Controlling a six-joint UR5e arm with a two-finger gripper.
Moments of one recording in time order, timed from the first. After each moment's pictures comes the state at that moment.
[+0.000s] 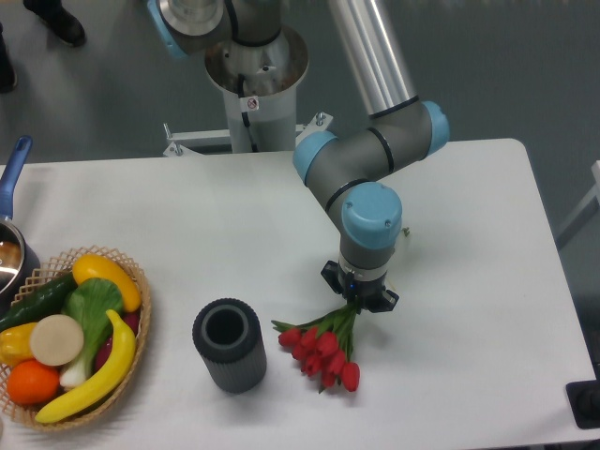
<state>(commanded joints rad) 2.52 -2.07 -1.67 -0.88 1.57 1.06</state>
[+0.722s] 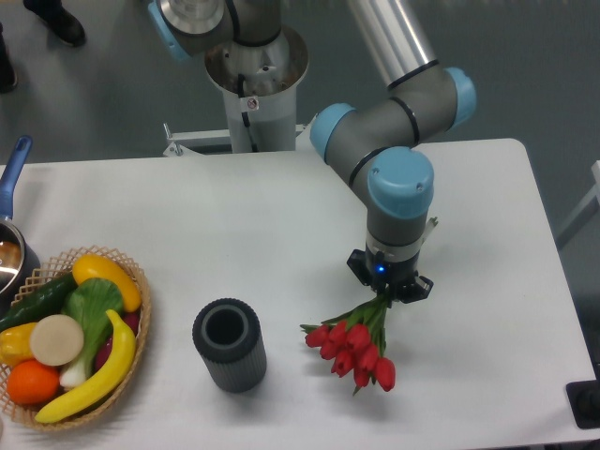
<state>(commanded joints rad) 2.56 -2.00 -1.54 -1.04 1.57 1.09</state>
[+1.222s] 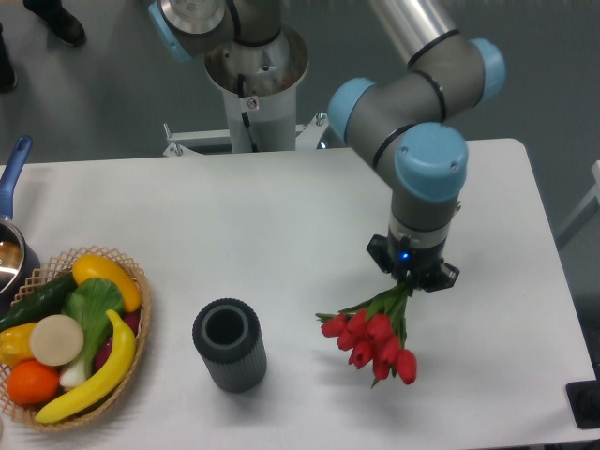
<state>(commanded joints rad) 2.61 -1.96 -1.47 -1.16 1.58 1.15</state>
